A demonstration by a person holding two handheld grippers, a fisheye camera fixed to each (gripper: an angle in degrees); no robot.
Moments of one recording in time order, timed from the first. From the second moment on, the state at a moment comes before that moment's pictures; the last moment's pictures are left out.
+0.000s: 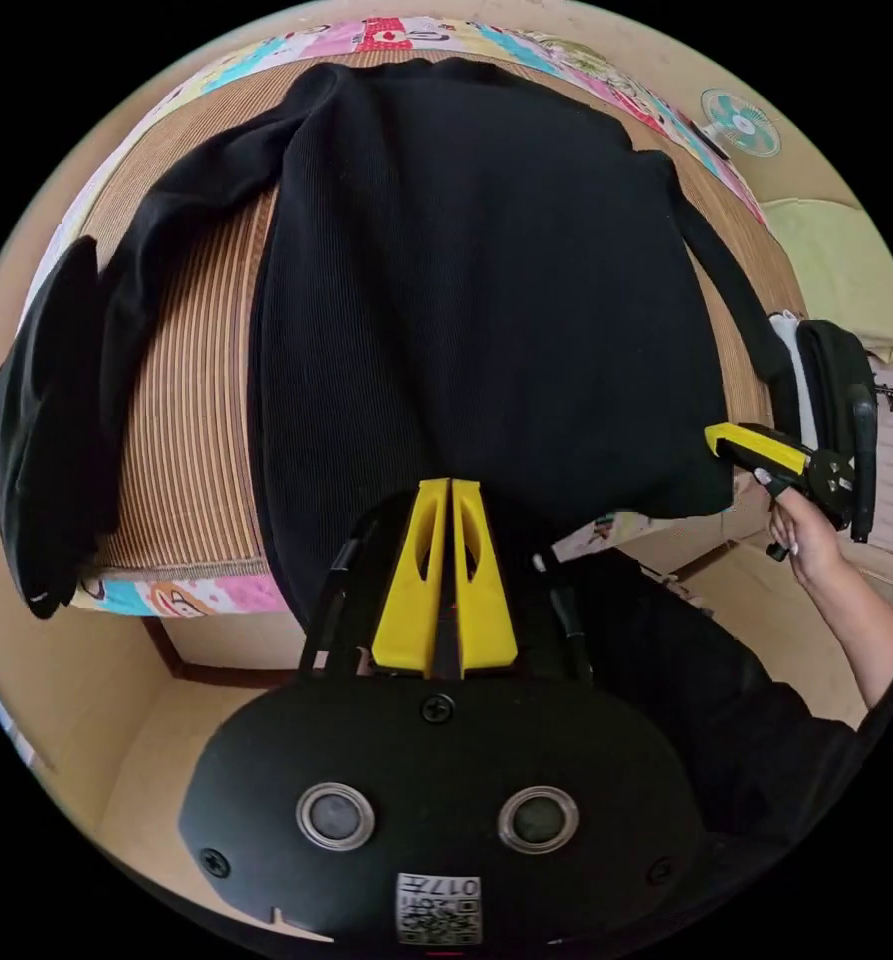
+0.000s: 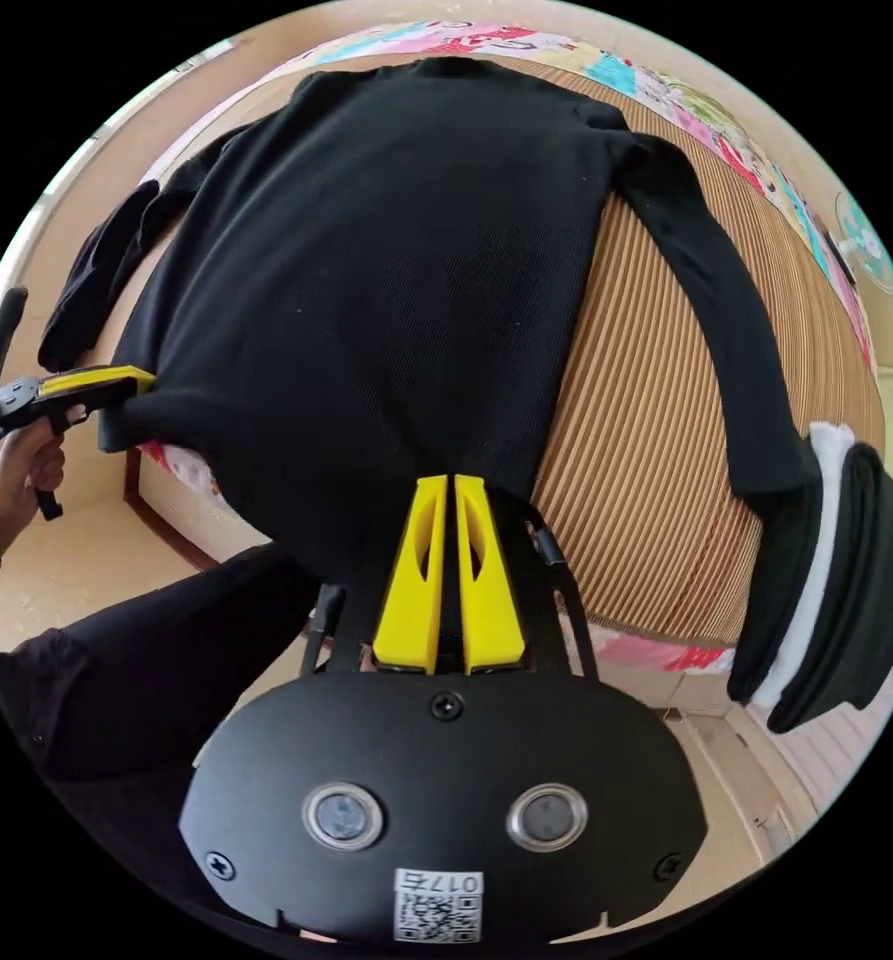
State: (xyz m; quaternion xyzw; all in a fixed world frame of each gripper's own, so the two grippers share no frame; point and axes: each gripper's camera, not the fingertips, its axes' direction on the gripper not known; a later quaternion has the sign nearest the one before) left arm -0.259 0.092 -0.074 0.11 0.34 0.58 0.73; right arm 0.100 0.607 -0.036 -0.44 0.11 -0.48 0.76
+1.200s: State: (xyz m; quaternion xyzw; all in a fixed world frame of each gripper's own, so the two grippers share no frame) left arm -0.538 -0.116 0.060 -0.08 0.62 0.14 0.77; right arm -0.099 0.421 -0.082 -0.04 -0.33 -0.21 0.92
